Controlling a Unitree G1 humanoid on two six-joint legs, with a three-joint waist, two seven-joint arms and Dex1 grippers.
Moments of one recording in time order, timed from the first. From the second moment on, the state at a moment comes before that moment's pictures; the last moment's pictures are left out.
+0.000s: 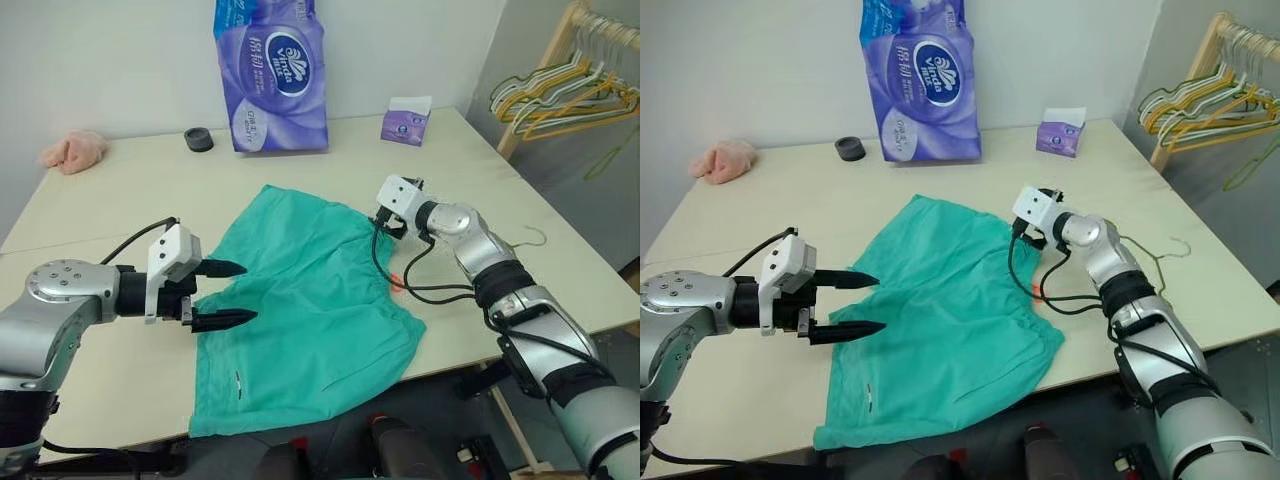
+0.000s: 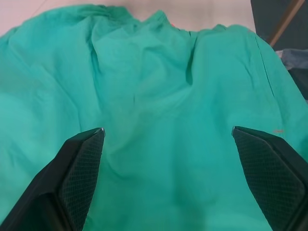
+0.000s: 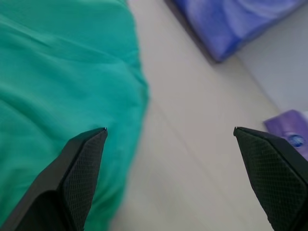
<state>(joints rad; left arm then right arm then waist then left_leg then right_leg) -0.21 0.99 0.14 -0.21 -0.55 0.54 -1.23 -0.90 -0.38 0.29 0.62 -0.12 0.04 0.69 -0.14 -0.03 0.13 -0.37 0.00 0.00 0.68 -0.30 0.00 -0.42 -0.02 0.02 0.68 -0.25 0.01</state>
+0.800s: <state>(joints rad) -0.49 0.69 -0.14 -0.28 -0.42 0.55 -1.02 -0.44 -0.60 -0.21 0.26 0.06 0.69 0.41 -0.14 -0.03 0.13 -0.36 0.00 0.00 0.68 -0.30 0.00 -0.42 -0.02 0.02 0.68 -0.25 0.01</state>
